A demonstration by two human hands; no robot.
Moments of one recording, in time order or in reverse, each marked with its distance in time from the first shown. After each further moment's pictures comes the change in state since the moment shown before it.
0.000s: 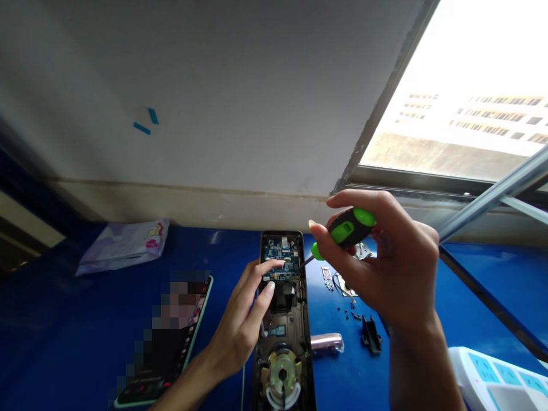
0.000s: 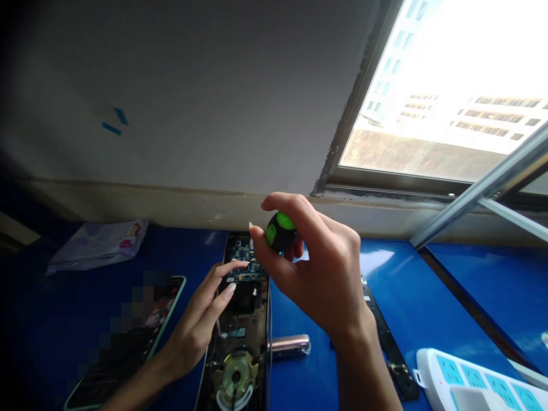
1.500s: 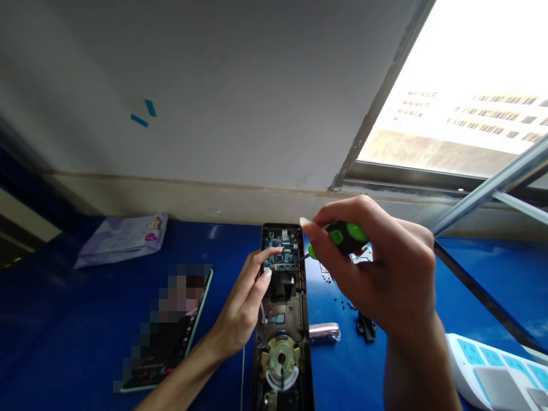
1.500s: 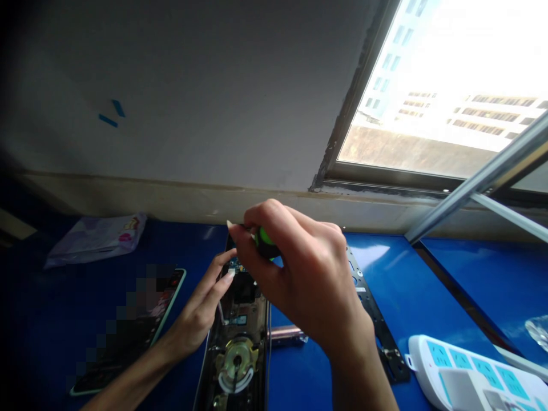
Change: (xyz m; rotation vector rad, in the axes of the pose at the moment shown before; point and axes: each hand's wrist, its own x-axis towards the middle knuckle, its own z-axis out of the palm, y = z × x) left_hand 0.005 -0.006 0.005 -0.122 0.015 -0.014; right_hand -0.002 -0.019 -0.004 -0.091 -0.051 -0.063
